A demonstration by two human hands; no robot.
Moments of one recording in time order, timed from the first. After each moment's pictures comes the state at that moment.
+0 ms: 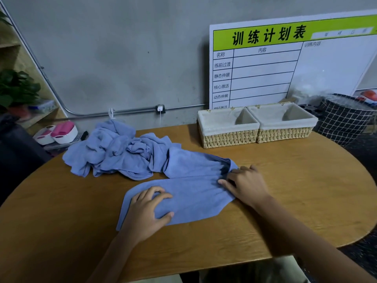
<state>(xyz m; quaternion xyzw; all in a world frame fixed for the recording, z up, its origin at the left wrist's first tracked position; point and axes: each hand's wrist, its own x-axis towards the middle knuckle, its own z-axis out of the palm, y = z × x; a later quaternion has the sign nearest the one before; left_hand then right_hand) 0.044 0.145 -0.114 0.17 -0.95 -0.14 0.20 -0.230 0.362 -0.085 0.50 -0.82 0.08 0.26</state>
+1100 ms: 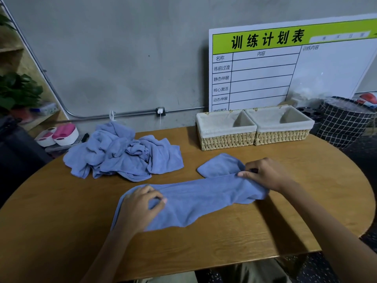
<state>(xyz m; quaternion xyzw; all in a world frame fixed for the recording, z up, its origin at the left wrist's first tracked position) 0.038 0.140 -0.091 0.20 -0.94 -0.11 0.24 -0.297 0.406 -0.048 0.53 -0.82 0.19 0.08</state>
